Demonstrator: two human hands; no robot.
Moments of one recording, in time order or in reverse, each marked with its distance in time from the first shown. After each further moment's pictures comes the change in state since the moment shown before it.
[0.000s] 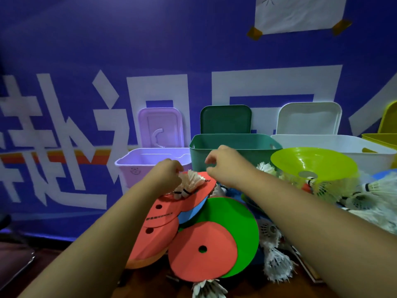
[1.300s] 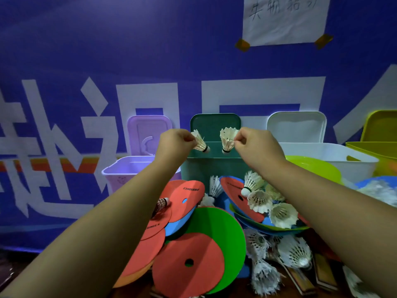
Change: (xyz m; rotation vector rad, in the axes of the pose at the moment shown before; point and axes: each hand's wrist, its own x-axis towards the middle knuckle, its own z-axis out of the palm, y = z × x) left_hand 0.055 0.083 -0.036 -0.417 0.430 0.059; right_hand 0.001 0.057 -0.076 -0.071 0.442 0.165
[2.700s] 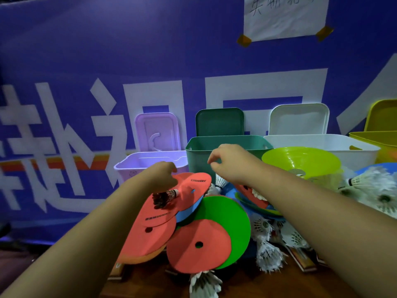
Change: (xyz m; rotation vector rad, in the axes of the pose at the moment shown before) left_hand -0.063 -0.060 -0.049 0.554 -0.584 -0.106; right_hand -0.045 -0.051 0.016 -0.061 -0.447 -0.275
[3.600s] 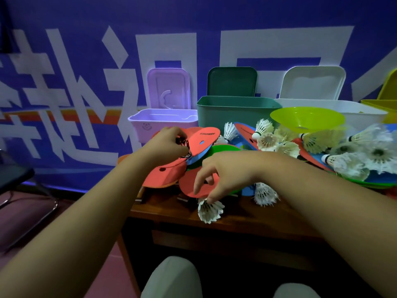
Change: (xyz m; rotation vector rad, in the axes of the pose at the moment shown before) left_hand -0.104 0.001 0.023 -0.332 0.176 0.055; right_hand -0.109 -0.066 0.031 0.056 -0.622 -0.463
